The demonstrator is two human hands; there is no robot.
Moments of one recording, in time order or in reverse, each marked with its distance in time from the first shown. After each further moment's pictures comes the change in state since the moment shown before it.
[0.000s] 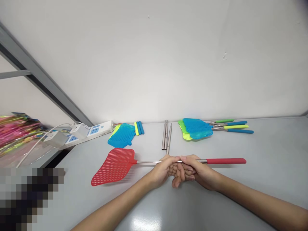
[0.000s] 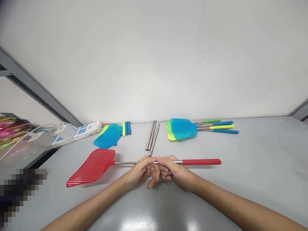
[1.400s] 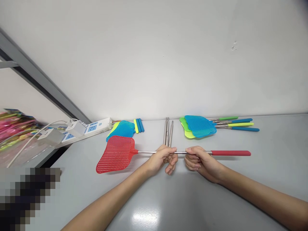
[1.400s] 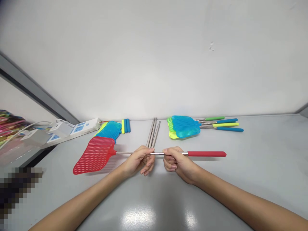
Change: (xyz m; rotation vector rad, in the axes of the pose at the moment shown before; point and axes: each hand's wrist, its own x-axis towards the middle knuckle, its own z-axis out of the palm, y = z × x) left_hand 0.008 0.009 -0.030 -0.004 -0.010 0.023; right_hand 0.006 -0.014 -0.007 0.031 0.077 -0.064
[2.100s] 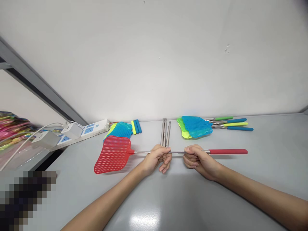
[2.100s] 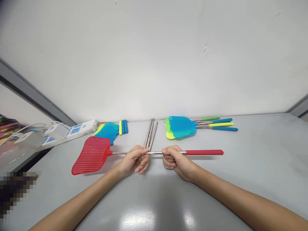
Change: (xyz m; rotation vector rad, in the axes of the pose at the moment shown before) left_hand -0.004 0.002 -0.007 0.033 0.023 0.029; right_hand 0.000 0.001 -0.004 0.003 -0.007 -0.082
